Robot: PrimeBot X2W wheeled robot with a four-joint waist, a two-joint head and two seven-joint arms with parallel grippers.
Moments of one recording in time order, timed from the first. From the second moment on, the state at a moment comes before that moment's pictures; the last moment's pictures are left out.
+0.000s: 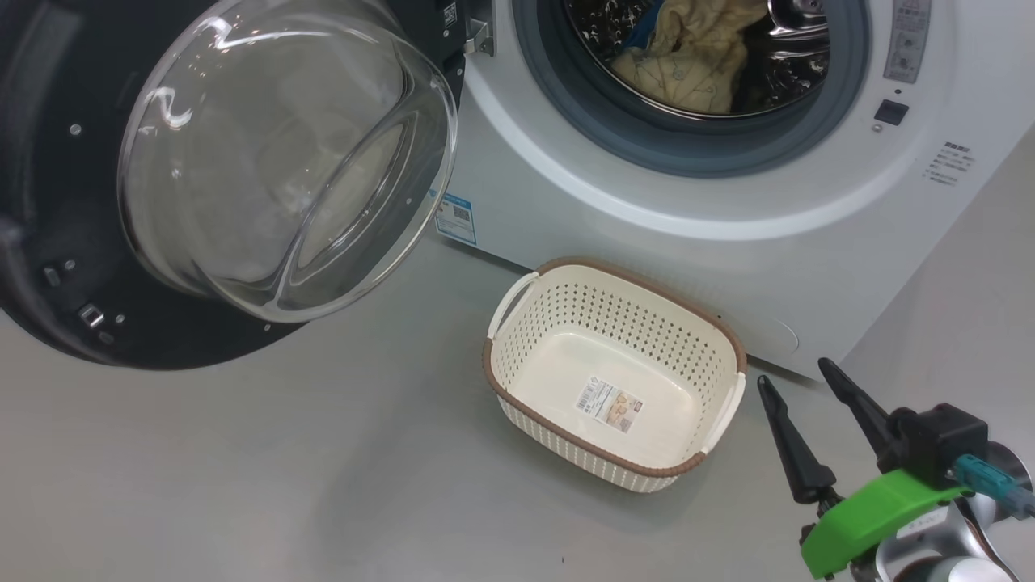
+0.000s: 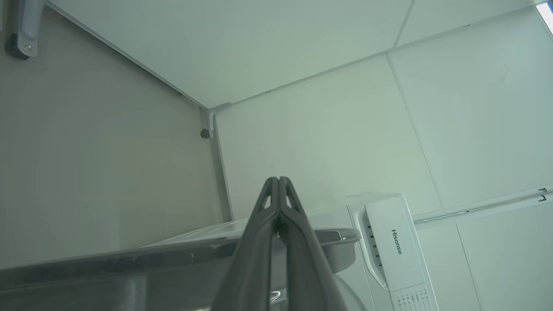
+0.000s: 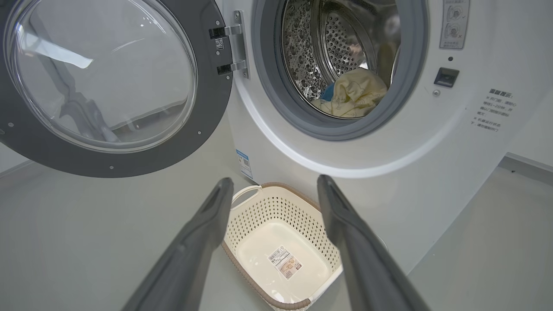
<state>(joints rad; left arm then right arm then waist) -0.90 0.41 0.33 0.69 -1.31 0.04 0.38 0.12 -0.04 0.00 -0.14 0.10 0.13 0.06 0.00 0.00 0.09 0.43</state>
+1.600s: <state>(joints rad) -0.70 0.33 0.41 0.57 -1.54 0.03 0.79 0.10 -0.04 0.03 -0.13 0.10 0.13 0.09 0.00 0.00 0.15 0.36</state>
